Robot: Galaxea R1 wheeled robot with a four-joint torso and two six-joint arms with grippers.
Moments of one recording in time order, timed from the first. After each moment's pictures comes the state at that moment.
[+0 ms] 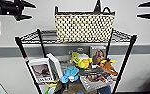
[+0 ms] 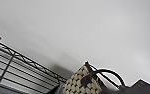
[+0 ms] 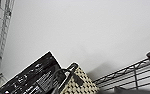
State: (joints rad) left arm -0.66 1.93 -1.26 0.11 0.55 -1.22; right arm 0.56 2.01 -1.61 0.88 -0.48 0.11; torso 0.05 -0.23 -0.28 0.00
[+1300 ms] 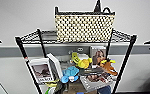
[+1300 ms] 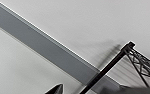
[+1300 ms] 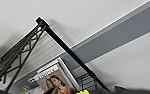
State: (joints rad) left arm -0.39 1.60 -1.49 0.14 0.75 -0.84; right arm 0.24 1.87 -1.79 0.57 -0.72 0.11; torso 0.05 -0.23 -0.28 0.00
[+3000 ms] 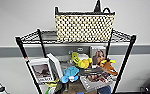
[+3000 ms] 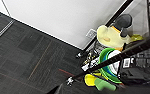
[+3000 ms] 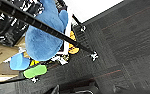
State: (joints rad) left arm 0.65 1.76 -1.62 0.15 0.32 -0.70; right arm -0.67 2.04 -1.88 0.49 -0.51 0.03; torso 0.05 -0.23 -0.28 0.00
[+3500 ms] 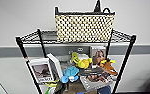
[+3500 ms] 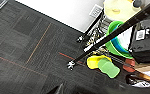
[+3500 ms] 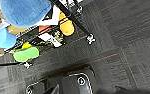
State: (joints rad) left arm 0.91 1.90 -1.74 0.15 0.15 -0.69; right arm -0.88 2.12 -1.91 0.49 -0.40 -0.05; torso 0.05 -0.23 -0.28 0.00
